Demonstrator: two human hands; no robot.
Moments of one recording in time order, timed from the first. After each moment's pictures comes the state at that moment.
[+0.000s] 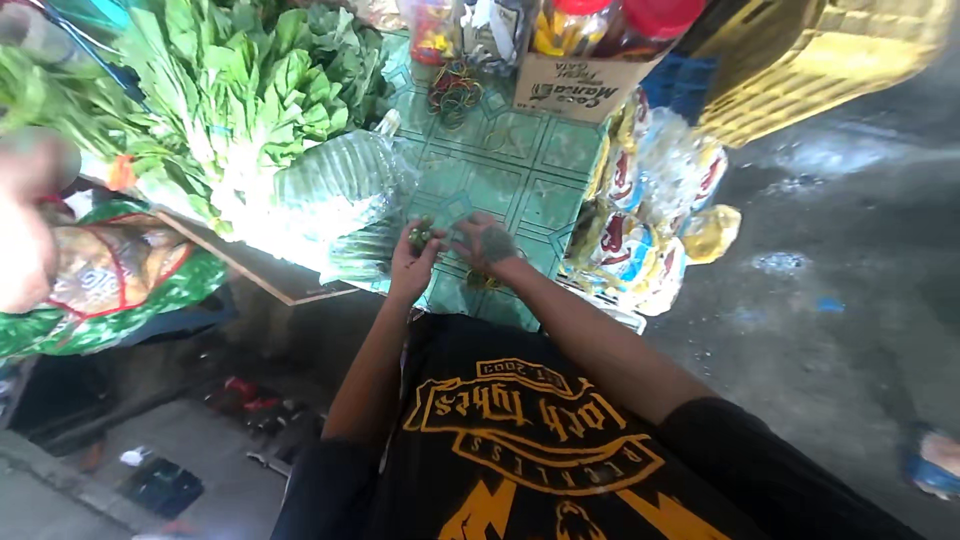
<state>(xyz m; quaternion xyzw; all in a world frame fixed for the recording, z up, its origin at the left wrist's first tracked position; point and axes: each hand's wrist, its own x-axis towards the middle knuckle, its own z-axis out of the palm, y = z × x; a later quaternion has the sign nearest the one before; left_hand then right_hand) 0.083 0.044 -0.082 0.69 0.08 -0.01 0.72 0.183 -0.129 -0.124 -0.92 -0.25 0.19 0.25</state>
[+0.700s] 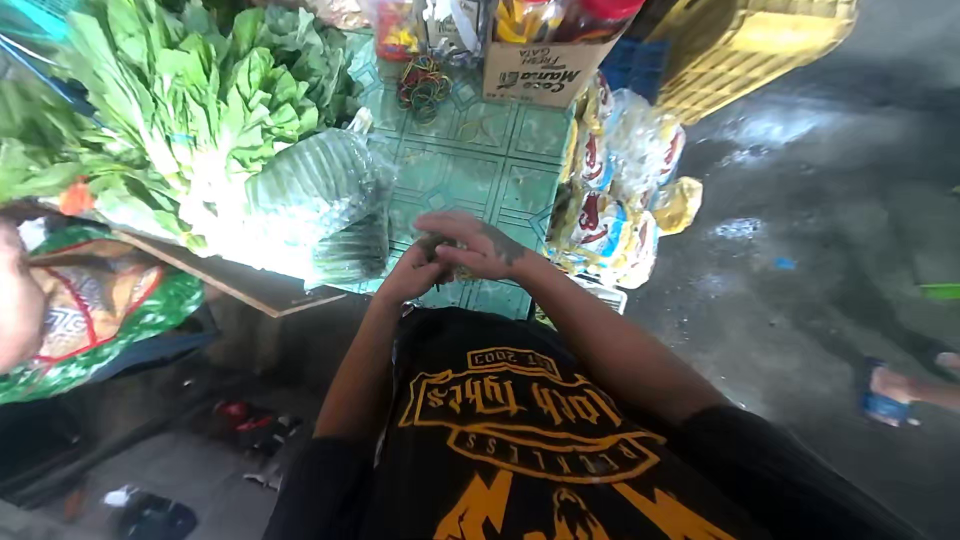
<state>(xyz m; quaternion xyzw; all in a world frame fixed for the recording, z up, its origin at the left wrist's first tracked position) 0.089 0.038 -0.050 0.68 -0.02 -0.26 0.68 0.159 -0.150 -0.048 -0.76 -0.40 0.16 0.48</state>
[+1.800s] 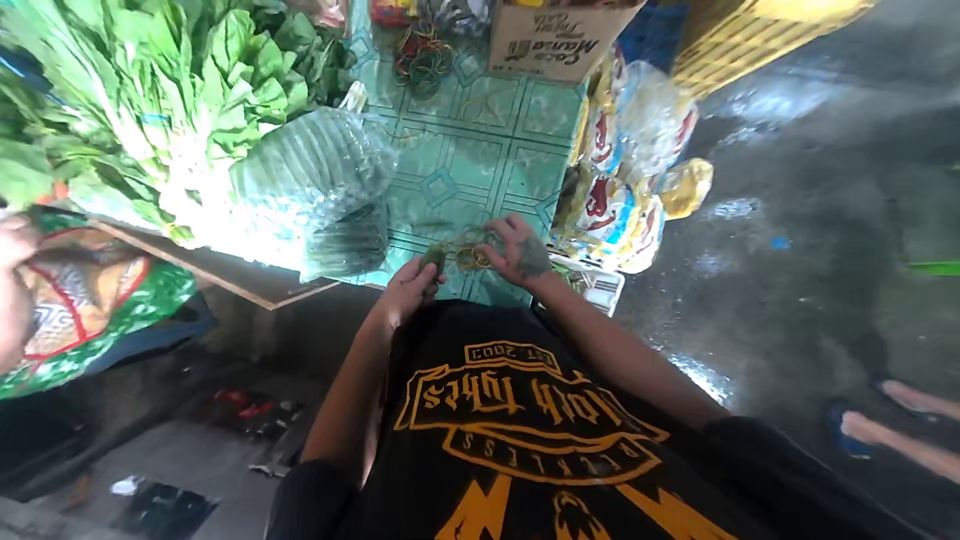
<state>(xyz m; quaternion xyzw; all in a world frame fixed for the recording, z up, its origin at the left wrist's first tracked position) 0.051 0.054 -0.082 0.61 0.16 -0.34 0.70 0.120 -0.201 -0.118 -0.92 -0.16 0.15 0.32</state>
